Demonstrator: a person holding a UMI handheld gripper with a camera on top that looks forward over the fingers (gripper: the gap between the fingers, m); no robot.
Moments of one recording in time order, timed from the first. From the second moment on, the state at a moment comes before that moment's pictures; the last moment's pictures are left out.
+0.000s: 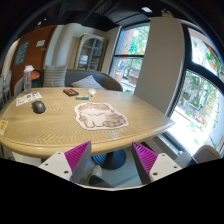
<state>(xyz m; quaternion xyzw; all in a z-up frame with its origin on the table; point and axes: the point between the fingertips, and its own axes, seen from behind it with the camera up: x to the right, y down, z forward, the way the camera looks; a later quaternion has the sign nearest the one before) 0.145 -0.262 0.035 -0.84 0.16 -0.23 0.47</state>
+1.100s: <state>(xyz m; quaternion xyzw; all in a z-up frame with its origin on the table) -0.096 0.078 -0.007 -0.88 -0.01 0.00 0.48</state>
